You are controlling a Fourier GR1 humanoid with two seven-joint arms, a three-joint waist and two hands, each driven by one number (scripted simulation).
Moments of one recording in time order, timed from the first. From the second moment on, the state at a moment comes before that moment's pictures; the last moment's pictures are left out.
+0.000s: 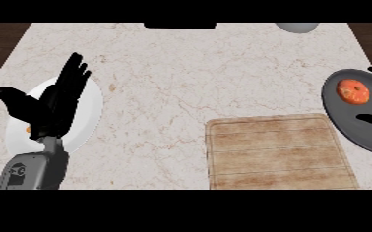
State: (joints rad) left arm -0.20 0.18 0.08 -1.57 0.12 0.07 0.23; right arm -0.62 -0.66 -0.64 -0.36 0.95 -0.02 -0.67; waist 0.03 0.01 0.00
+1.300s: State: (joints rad) left arm -0.15 0.18 0.09 -1.63 0.13 0.07 0.25; right arm -0.42 -1.02 -0.94 -0.18 0.55 0.53 -0.79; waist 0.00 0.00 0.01
